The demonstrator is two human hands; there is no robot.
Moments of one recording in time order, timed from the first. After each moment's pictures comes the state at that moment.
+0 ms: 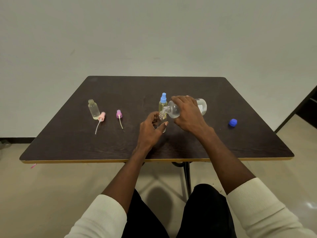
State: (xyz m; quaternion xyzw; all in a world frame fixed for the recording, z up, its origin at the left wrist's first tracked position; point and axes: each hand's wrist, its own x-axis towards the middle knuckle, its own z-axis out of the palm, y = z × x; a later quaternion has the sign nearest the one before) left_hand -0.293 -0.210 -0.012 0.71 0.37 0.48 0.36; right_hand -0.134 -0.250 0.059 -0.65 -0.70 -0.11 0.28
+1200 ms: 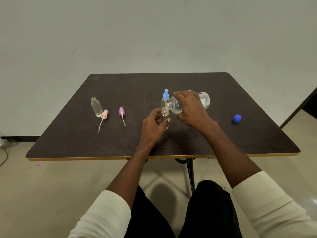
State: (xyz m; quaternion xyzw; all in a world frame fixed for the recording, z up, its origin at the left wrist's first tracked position) left_hand -0.293 -0.210 -0.012 0.70 0.38 0.48 0.36; right_hand -0.131 -0.246 0.061 -0.64 -0.71 -0.12 0.26
